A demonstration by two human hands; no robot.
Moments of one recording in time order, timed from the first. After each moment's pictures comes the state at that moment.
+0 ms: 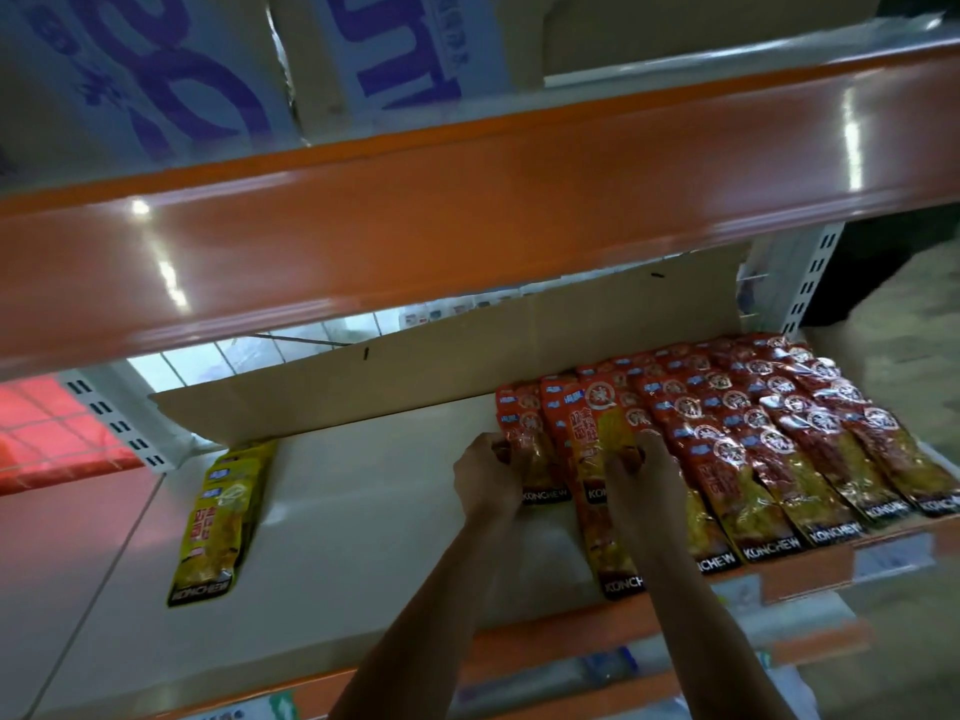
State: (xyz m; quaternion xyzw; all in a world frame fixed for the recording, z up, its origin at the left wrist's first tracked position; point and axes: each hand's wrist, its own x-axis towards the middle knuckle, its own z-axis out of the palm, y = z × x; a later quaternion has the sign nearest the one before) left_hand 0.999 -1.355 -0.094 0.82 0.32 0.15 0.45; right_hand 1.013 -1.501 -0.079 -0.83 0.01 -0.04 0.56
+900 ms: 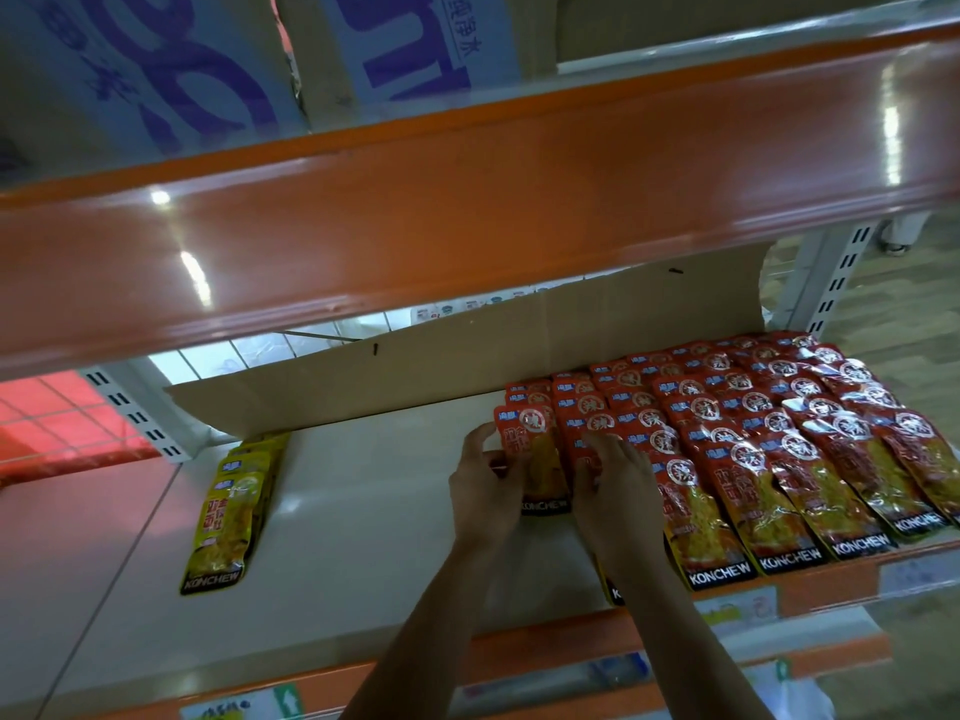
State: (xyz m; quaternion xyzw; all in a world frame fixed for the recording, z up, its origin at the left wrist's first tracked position) left_hand 0.979 -1.349 -0.098 0.78 0.27 0.20 0.52; right_hand 1.005 -1.478 -0.085 -0.90 -0.13 -0.08 0.42
